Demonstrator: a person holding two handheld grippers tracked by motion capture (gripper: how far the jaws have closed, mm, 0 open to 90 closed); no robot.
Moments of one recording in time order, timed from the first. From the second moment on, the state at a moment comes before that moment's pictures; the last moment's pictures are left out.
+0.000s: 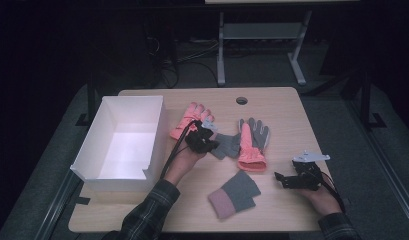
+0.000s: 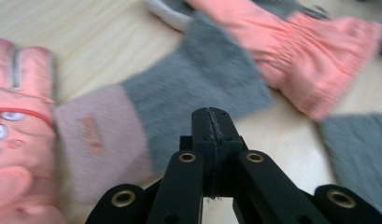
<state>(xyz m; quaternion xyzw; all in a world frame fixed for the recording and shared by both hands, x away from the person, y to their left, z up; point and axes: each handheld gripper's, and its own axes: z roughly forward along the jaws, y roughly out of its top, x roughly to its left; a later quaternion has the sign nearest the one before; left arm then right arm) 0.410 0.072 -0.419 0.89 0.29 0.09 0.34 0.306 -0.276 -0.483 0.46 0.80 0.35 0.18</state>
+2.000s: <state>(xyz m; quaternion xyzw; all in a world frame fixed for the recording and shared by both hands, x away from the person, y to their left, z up) 0.330 0.094 -0.440 0.91 0.28 0.02 0.29 0.306 -0.276 -0.483 0.46 0.79 0.35 0.18</state>
